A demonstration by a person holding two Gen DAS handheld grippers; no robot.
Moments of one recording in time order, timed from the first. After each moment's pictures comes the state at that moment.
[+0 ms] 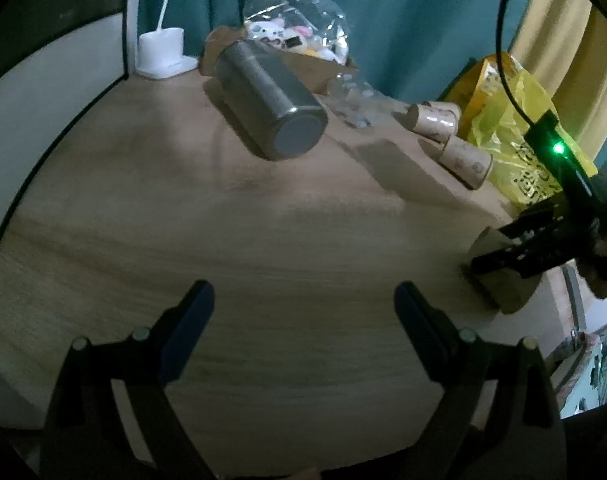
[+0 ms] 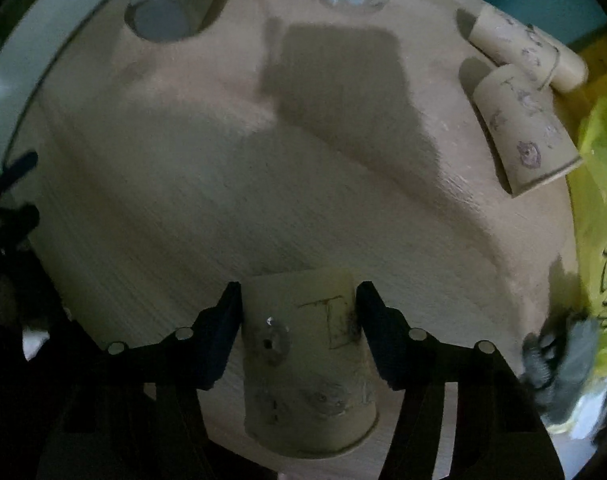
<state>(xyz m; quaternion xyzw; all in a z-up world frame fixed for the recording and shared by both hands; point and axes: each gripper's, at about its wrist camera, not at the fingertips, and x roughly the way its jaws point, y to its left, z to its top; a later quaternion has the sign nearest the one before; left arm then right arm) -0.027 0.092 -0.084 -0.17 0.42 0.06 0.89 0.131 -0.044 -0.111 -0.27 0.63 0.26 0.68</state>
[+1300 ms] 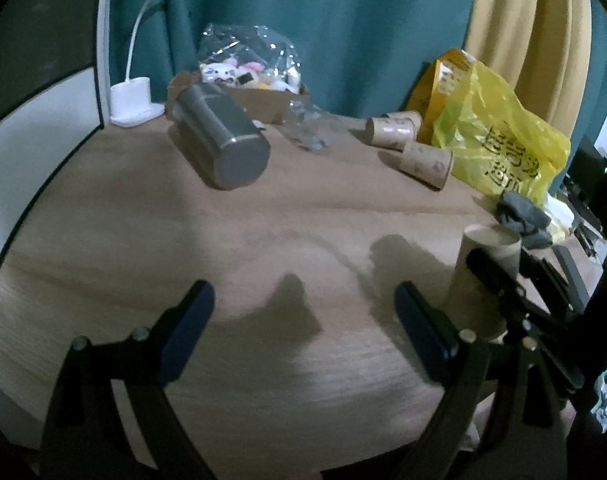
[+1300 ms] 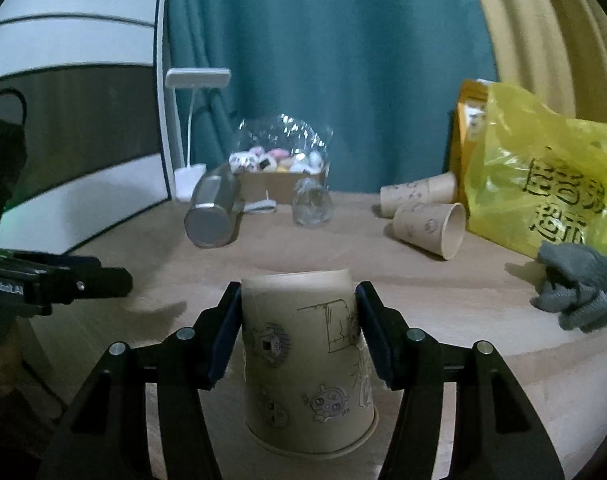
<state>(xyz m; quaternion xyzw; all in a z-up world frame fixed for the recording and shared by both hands) -0.039 0.043 -0.070 -0.11 0.36 0.03 0.93 -0.031 -0.112 -0.102 -0.03 0.16 0.24 0.96</state>
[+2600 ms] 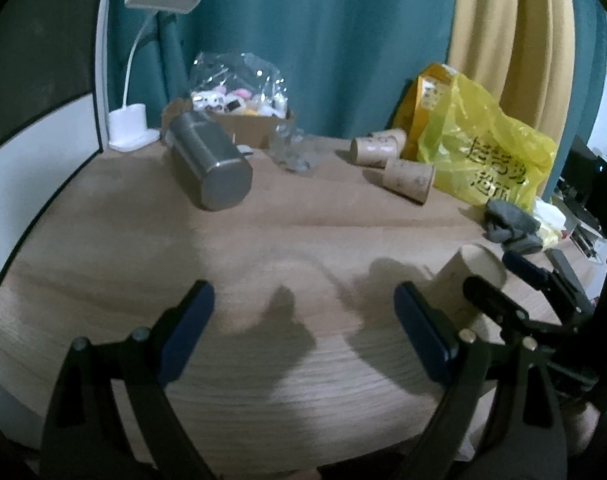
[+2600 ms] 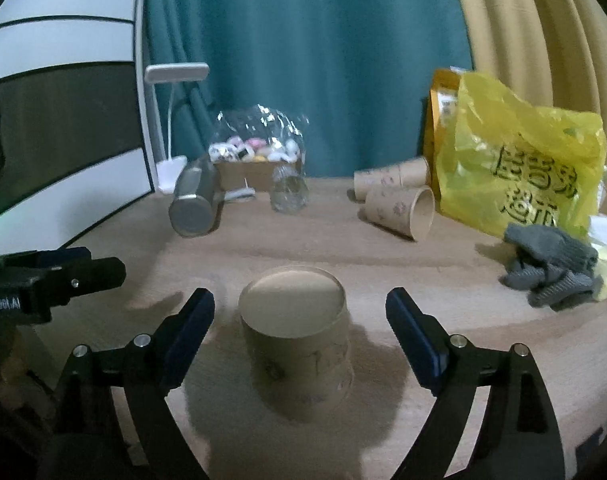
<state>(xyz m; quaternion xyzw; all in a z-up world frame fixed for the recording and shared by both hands) -0.058 0.018 -0.060 -0.09 0.31 0.03 0.94 -0.045 -0.124 -0.089 -0.03 0.22 0.20 0.95</state>
